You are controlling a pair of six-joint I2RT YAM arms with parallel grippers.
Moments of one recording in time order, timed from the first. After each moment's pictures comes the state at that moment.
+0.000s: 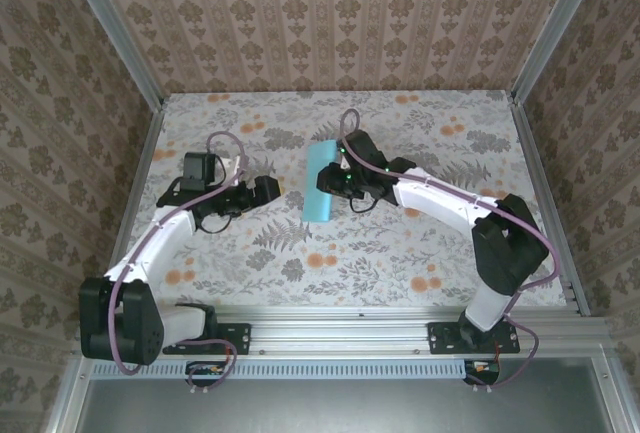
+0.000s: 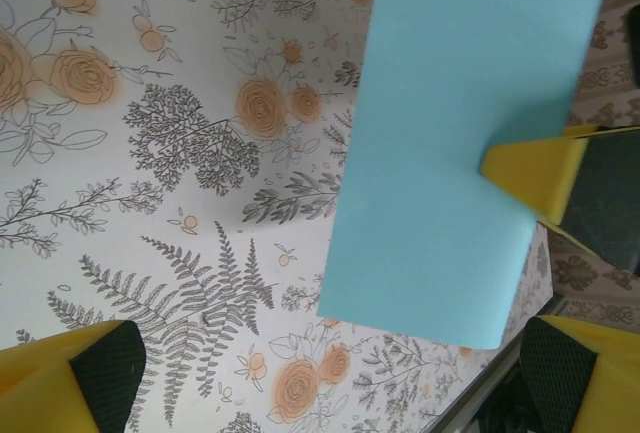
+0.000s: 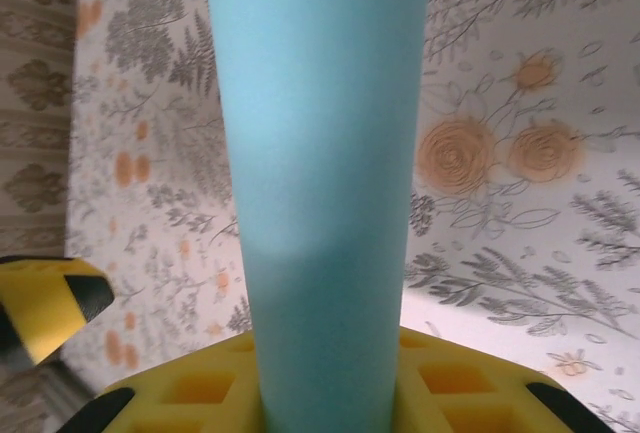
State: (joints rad) left arm -0.18 1.22 0.81 -0.45 0.72 -0.43; right arm 0.63 1.71 1.24 -0.32 -0.23 0.81
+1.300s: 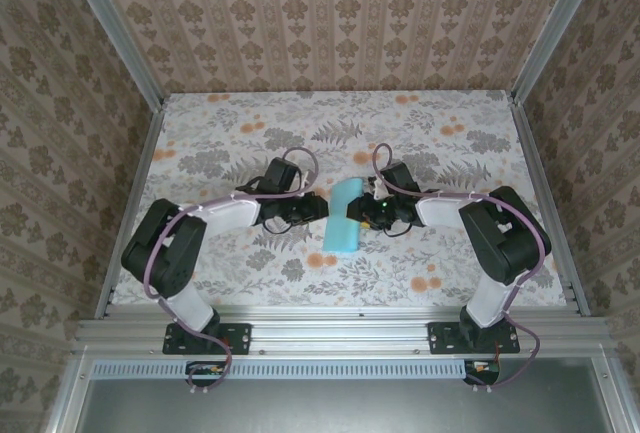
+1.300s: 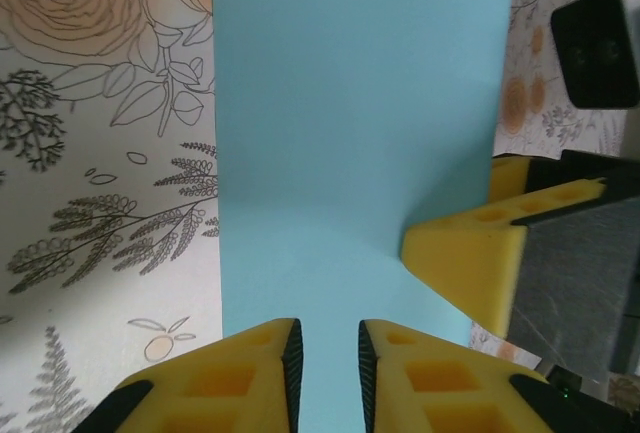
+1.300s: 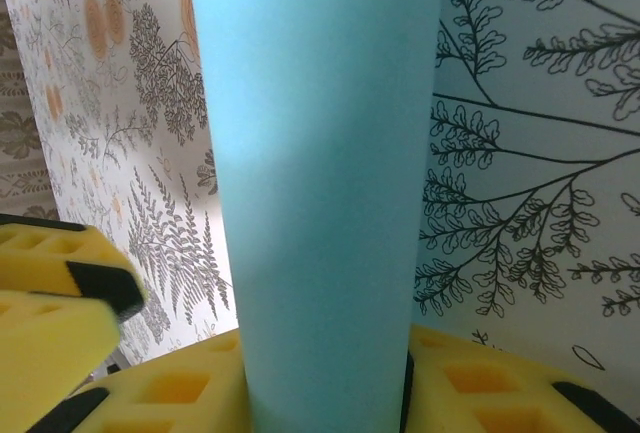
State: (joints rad) left arm -0.62 1.68 0.89 -0.12 0.52 -0.71; right arm 0.42 1.75 0.81 0.02 -0.56 0.78
